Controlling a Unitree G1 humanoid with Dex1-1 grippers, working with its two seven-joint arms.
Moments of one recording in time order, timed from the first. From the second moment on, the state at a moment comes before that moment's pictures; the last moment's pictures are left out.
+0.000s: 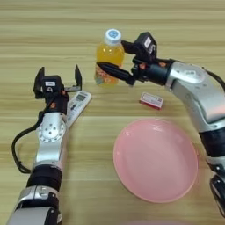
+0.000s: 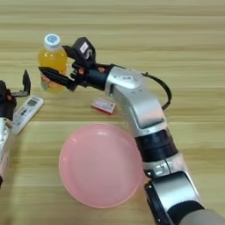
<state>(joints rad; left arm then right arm) -0.31 0.09 0.13 0.53 -0.04 -0.49 0.03 -0.58 -0.16 0.15 -0.14 0.27 0.45 0.75</state>
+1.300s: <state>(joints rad) -0.33 0.12 0.15 0.56 -0.04 -0.49 0.02 -0.11 -0.48 0.14 -0.12 0.34 0.10 1.08</state>
